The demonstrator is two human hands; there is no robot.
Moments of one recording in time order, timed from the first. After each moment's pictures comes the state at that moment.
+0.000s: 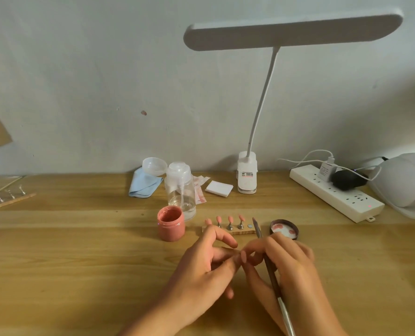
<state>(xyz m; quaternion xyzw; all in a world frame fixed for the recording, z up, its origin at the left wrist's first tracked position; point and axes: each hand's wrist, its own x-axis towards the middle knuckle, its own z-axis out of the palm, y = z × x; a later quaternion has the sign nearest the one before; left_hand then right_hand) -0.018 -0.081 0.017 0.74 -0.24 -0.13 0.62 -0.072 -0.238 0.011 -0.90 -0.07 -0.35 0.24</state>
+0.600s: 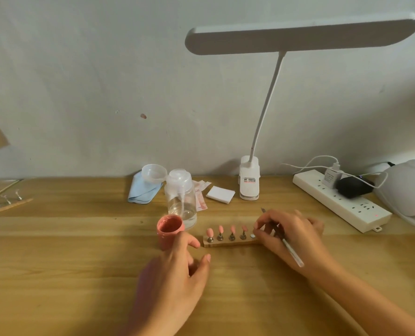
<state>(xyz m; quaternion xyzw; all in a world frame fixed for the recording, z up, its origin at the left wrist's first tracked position) -0.003 -0.055 0.009 0.93 -0.13 0.10 0.32 -0.001 -0.290 0.028 -0.95 0.01 -0.20 0.25</state>
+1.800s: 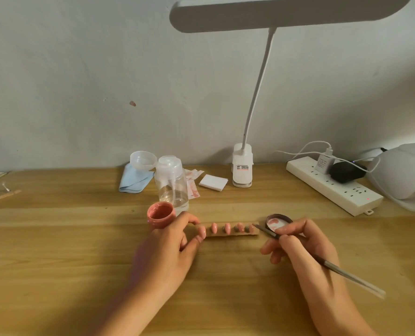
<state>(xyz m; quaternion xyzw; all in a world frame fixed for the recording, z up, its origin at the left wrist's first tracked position) 0.019 -0.060 0.006 0.93 -0.16 0.10 0.31 -0.063 -0.265 0.014 -0.67 0.07 -0.23 0.71</state>
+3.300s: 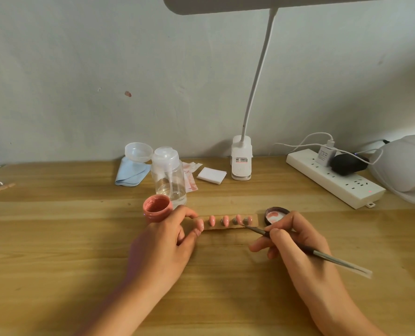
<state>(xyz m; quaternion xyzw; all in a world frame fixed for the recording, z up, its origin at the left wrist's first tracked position) 0.017 -0.062 0.007 0.94 -0.14 0.11 0.29 -0.060 -0.260 0.013 -0.72 0.06 -0.19 0.66</state>
